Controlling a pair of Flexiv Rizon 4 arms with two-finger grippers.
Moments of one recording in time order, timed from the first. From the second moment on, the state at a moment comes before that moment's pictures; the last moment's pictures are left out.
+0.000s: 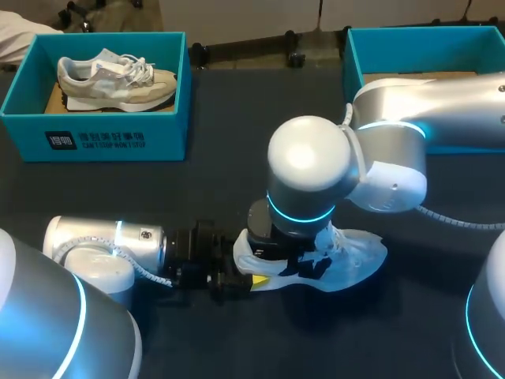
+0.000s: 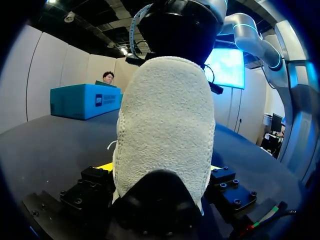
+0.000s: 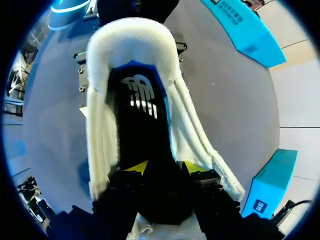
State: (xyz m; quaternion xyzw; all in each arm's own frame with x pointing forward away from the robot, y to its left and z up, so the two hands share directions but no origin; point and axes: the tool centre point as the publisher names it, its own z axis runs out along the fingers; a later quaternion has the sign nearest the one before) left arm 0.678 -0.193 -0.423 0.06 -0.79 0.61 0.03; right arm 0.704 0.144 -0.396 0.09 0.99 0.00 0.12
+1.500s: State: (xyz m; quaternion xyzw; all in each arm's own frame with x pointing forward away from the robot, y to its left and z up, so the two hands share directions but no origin) left arm 0.676 -0.193 -0.424 0.06 -0.79 0.61 0.03; right arm 0.676 0.138 -0.407 0.01 1.00 -0.04 0.00
